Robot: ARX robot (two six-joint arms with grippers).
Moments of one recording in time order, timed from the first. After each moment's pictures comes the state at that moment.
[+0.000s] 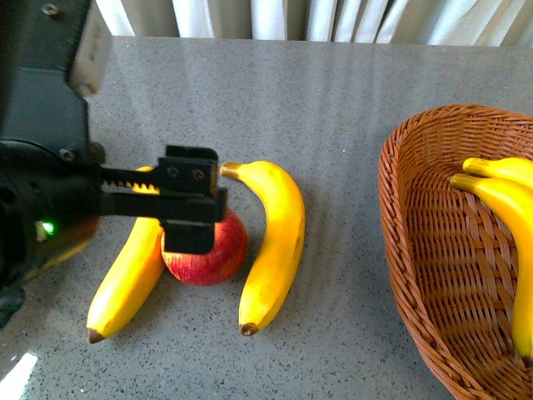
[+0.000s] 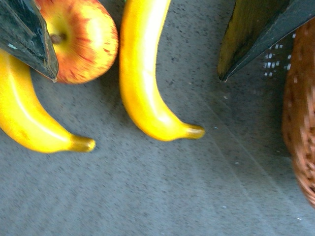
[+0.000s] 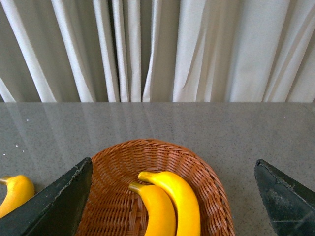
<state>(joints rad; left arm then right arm) -0.68 1.58 0.54 0.30 -0.41 -0.33 0.00 0.00 0.02 0.00 0.00 0.00</state>
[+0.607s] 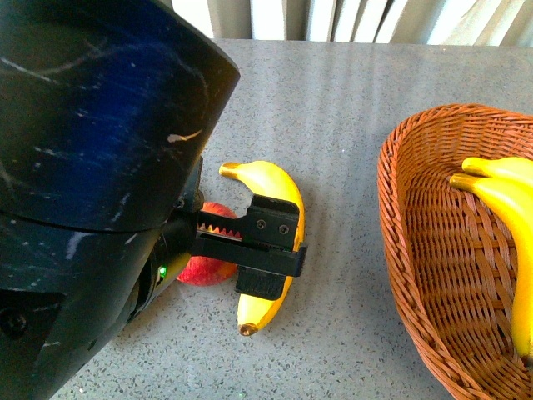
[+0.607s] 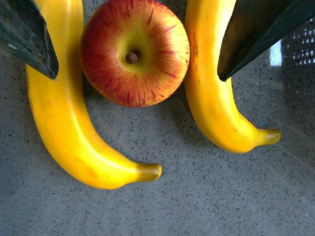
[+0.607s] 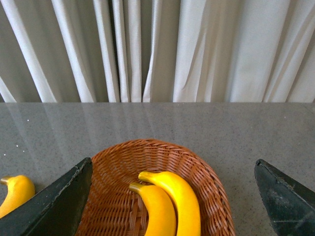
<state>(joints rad) -0.74 1.71 0.60 0.33 -0.37 -0.31 0.00 0.00 0.02 0.00 0.00 0.00</state>
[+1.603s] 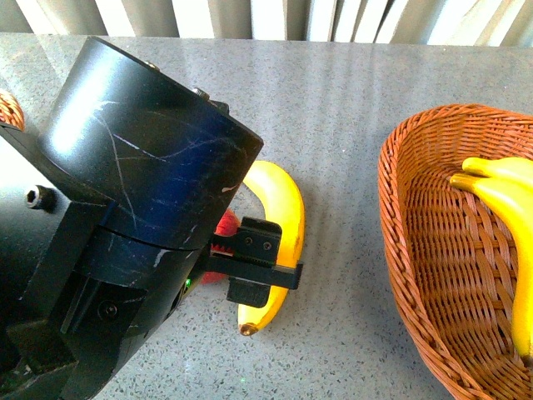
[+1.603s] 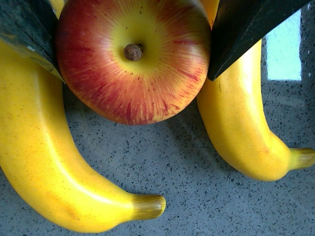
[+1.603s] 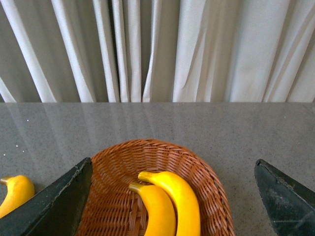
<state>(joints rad) -0.72 1.86 0.64 0.37 -0.34 -0.33 0.00 0.00 0.02 0.00 0.00 0.00</state>
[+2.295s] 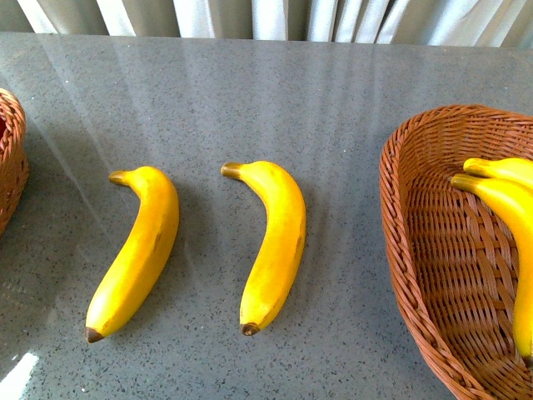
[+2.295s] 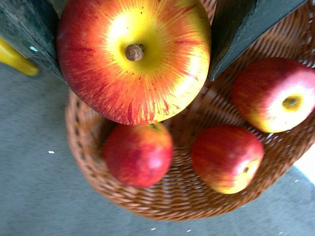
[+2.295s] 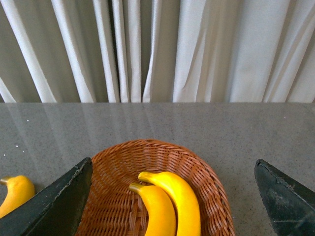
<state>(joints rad) -0.12 1.38 0.45 0.30 -0.39 -0.33 0.00 0.00 0.02 0.00 0.00 0.00</state>
